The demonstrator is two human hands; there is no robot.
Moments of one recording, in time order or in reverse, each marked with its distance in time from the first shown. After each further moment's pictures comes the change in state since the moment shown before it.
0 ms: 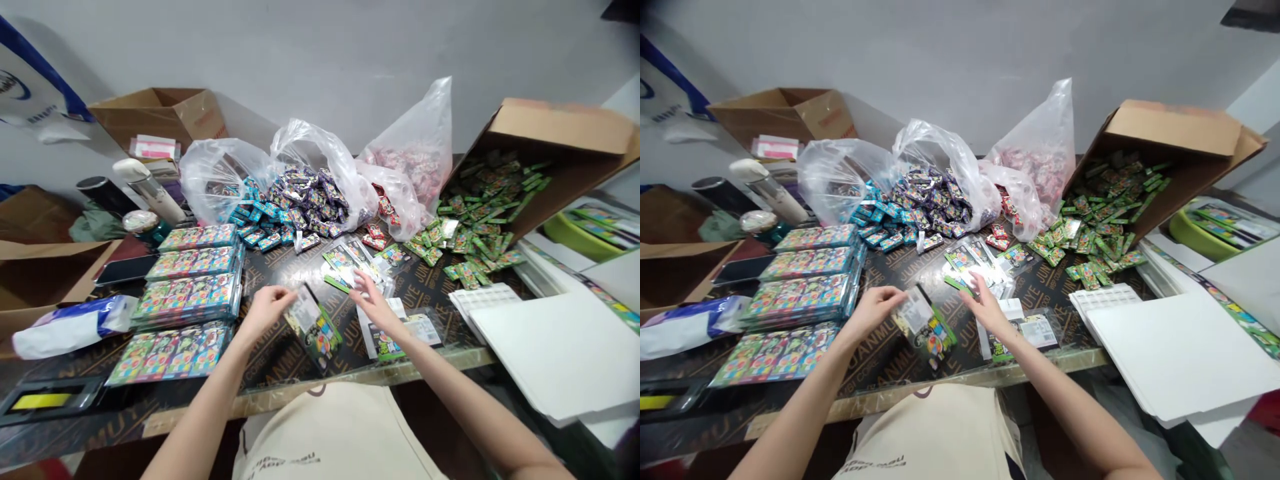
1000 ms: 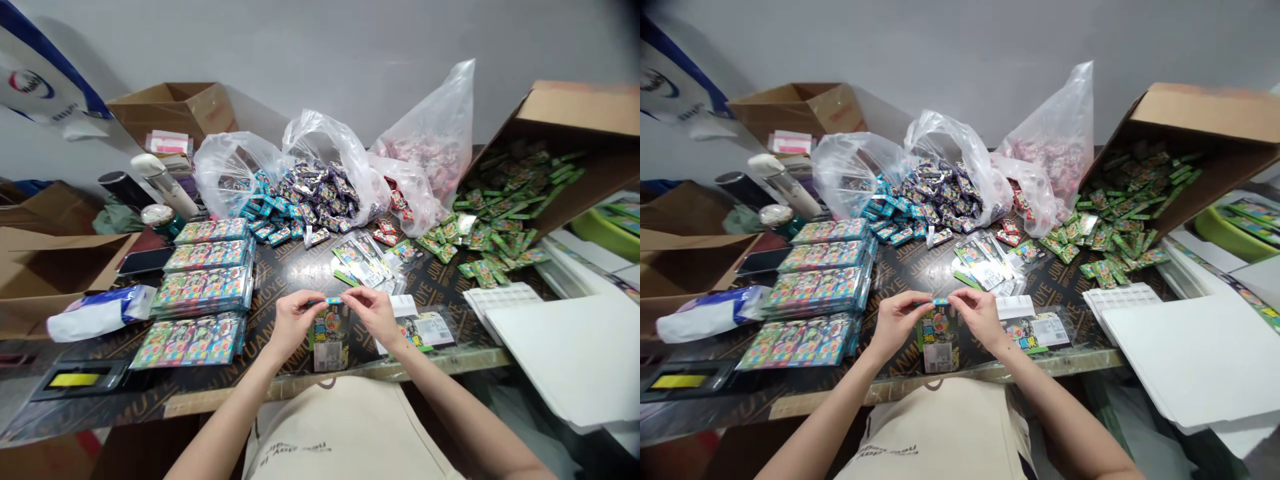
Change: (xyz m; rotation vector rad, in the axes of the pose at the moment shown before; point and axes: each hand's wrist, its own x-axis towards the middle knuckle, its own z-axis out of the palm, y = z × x) left_hand -0.033 0.015 0.033 -0.049 0.159 0.340; right_hand -0.019 -0.033 0.039 0.045 0.002 -0.232
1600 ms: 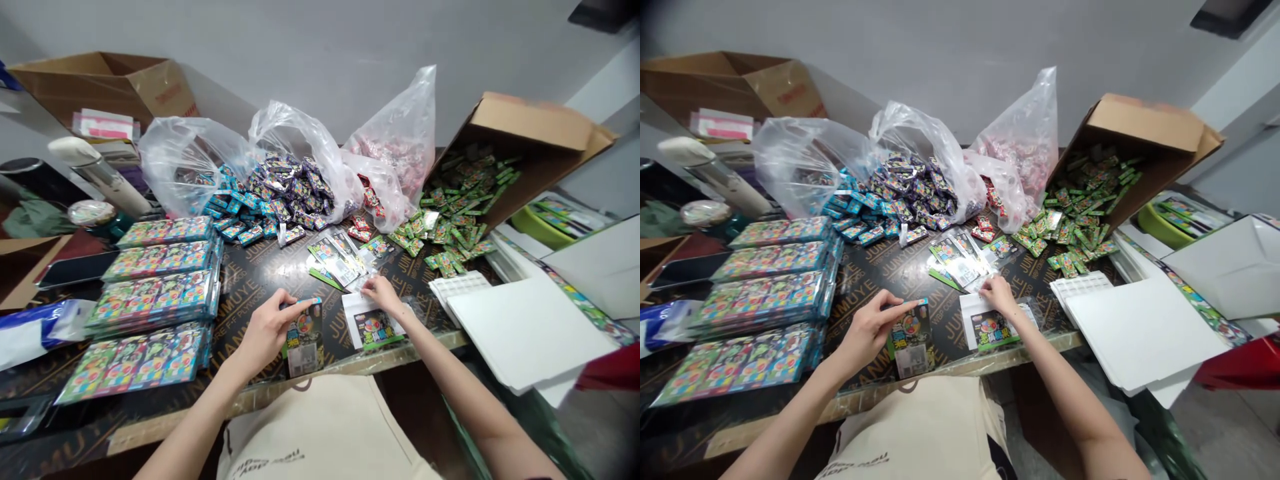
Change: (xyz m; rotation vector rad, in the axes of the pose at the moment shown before) left_hand -0.001 -0.005 -0.008 0.389 -0.343 0.239; right_hand 0.021 0.111 -0.115 -0.855 -0.099 0.216
